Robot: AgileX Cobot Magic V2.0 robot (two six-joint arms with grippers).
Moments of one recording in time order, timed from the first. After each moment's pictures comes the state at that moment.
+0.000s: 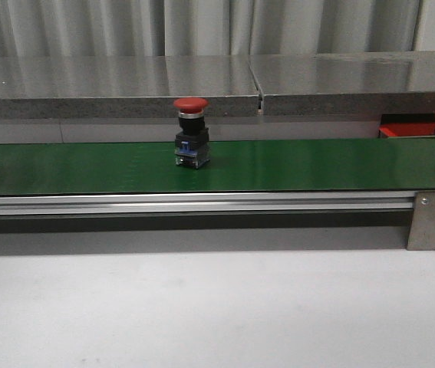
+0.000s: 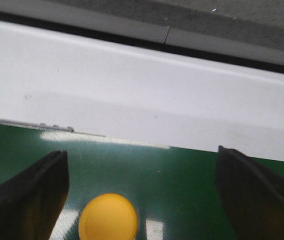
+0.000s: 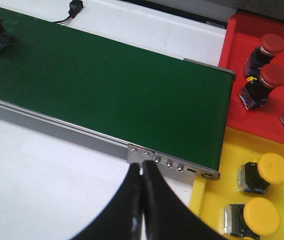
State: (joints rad) left arm 0.11 1.53 -1.19 -0.37 0.47 0.26; right arm 0.01 0.87 -0.75 0.27 0.59 -0.39
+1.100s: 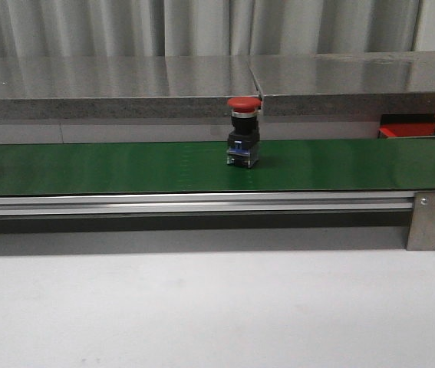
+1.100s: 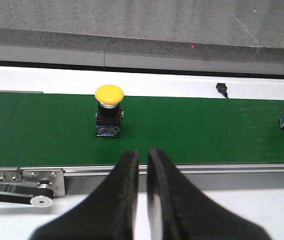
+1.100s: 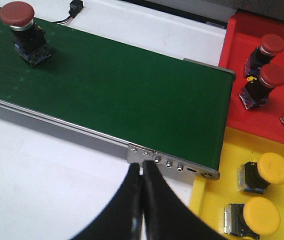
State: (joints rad) left arm 0.01 0.47 -0.49 -0.40 0.48 0.28; right arm 0.01 0.87 -0.75 0.27 0.59 -0.39
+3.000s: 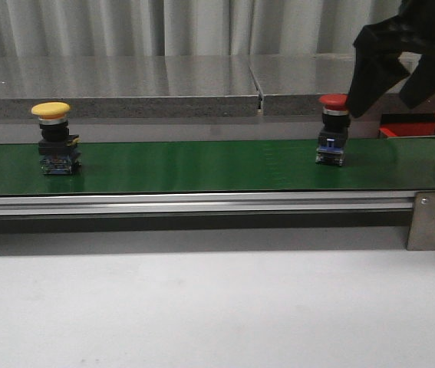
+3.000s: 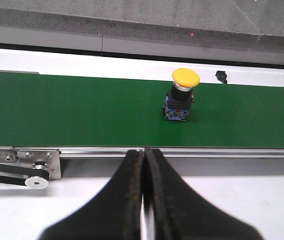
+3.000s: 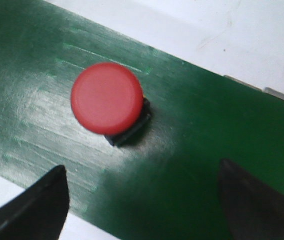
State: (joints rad) left arm 0.01 0.43 -0.43 -0.42 0.48 0.28; right arm 0.12 1.65 -1.25 0.28 0.66 -0.39
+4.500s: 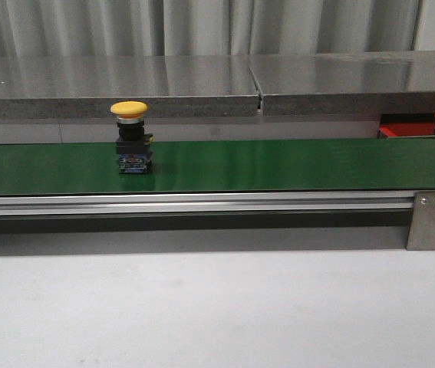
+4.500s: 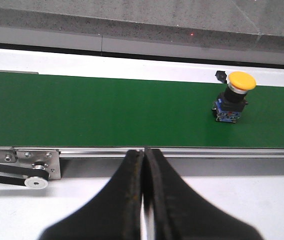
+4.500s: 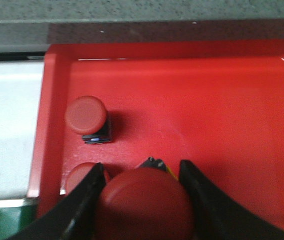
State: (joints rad) left arm 0.01 0.43 -0.43 -0.42 0.48 0.28; right arm -0.38 1.97 -1.78 0.28 0.77 -0.38
